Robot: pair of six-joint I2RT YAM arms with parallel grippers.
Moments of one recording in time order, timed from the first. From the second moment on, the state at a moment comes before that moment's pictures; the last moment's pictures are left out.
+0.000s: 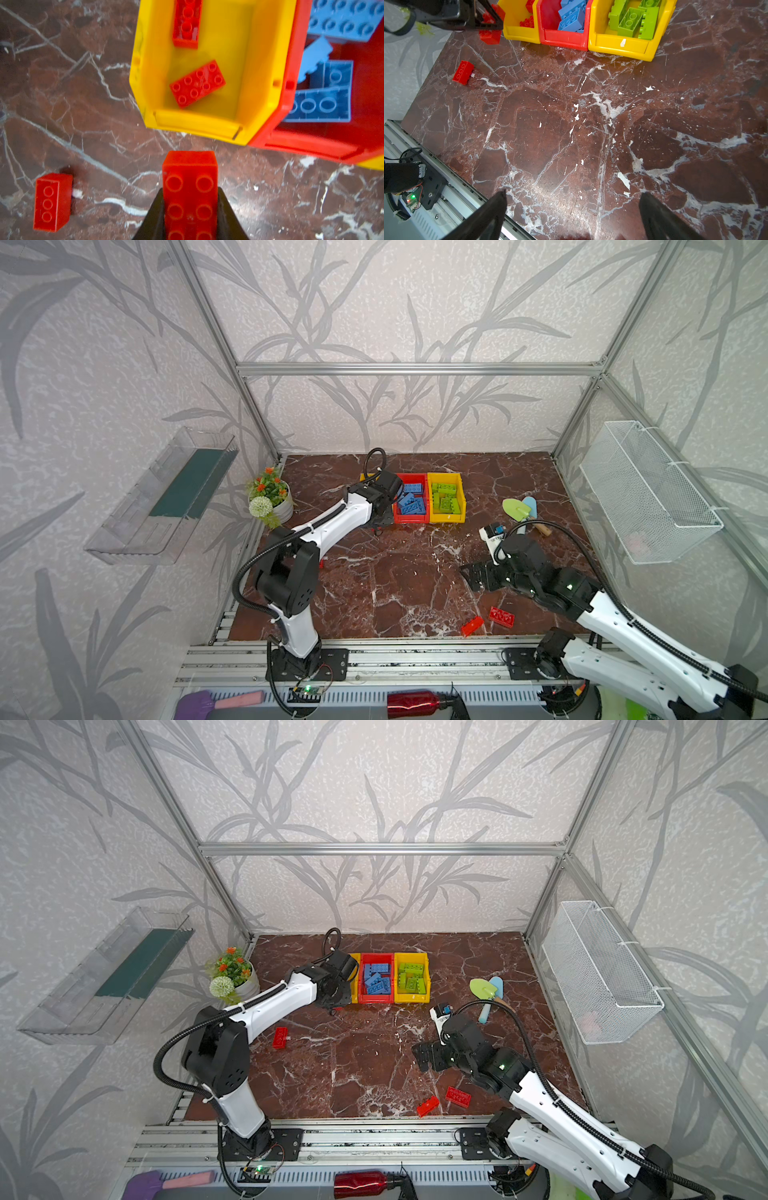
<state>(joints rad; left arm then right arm) -0.48 1.82 1.45 -0.84 -0.29 -0.62 0.73 0.83 0.70 -0.63 0.00 0.43</state>
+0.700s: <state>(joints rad) -0.42 2.23 2.09 -1.05 -0.27 -0.51 0.53 0.95 0.74 -0.57 -0.09 0.38</state>
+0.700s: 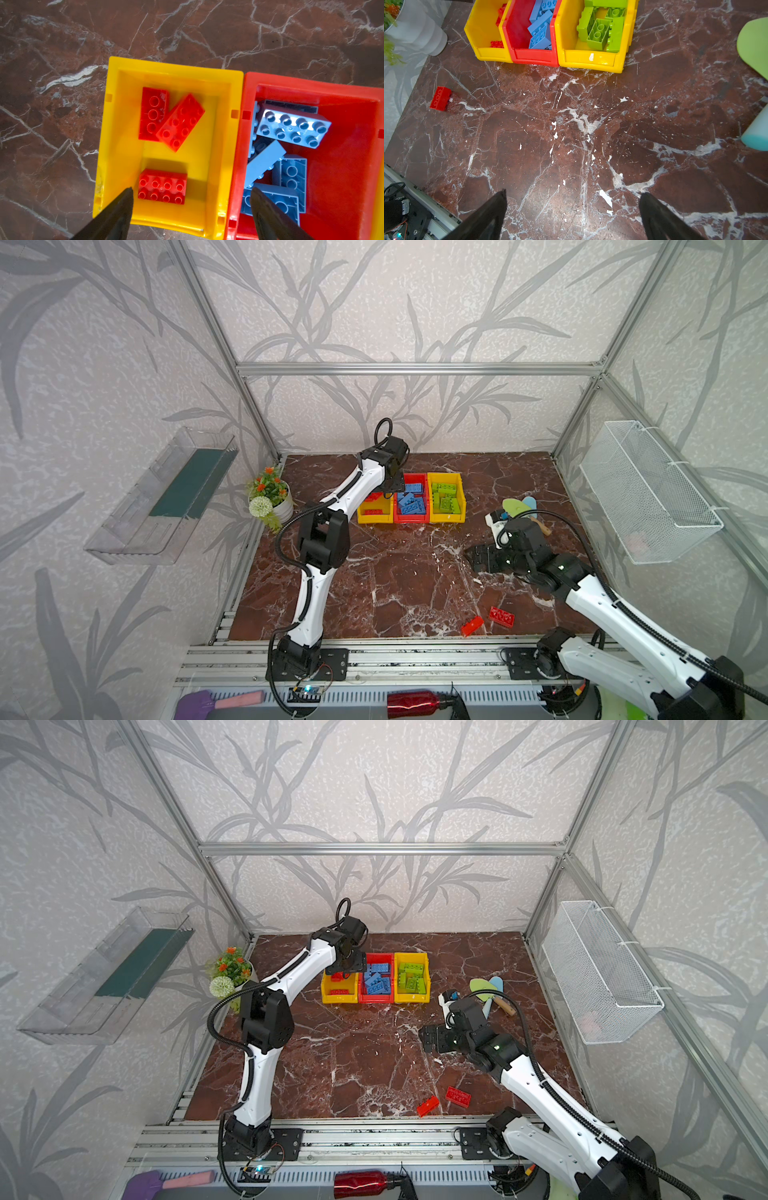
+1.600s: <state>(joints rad) -0.18 1.44 0.88 -0.80 -0.43 -0.71 0.54 0.92 0.69 -0.50 -0.22 0.40</state>
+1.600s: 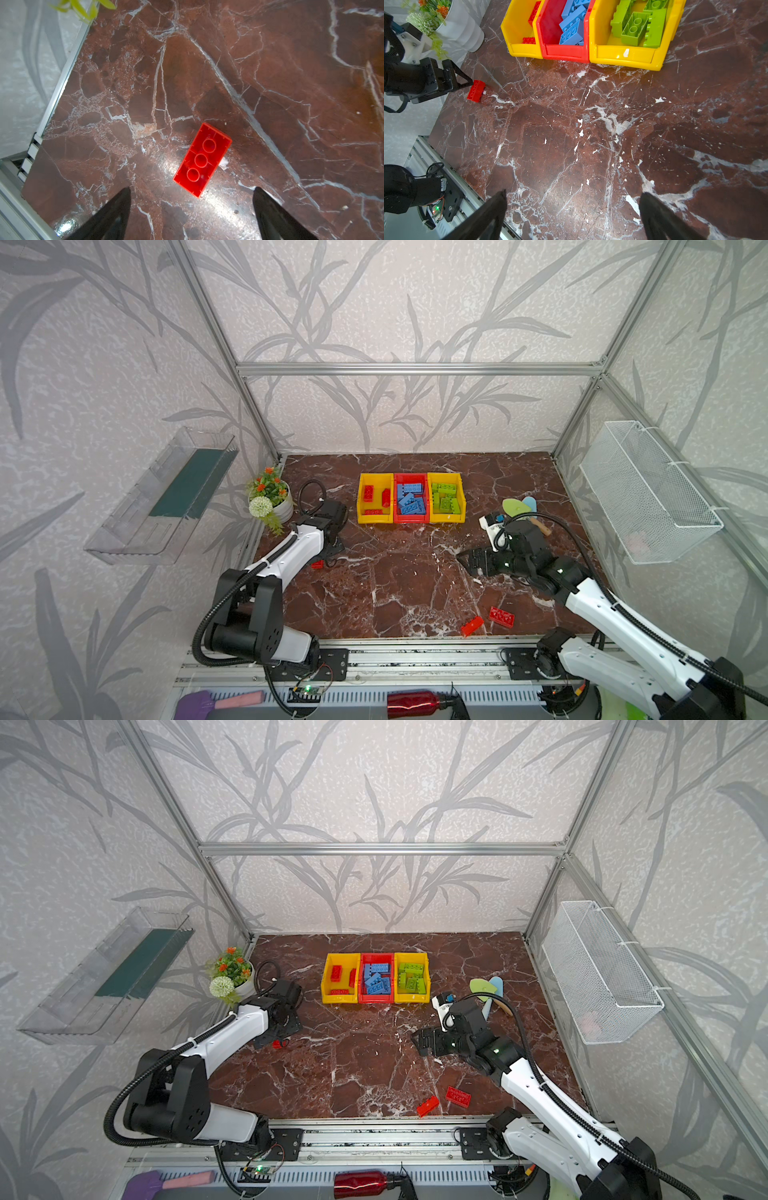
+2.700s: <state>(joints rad) -0.10 1.63 0.88 -0.58 -0.24 -0.67 0.54 0.81 0.68 -0.61 -0.16 0.40</state>
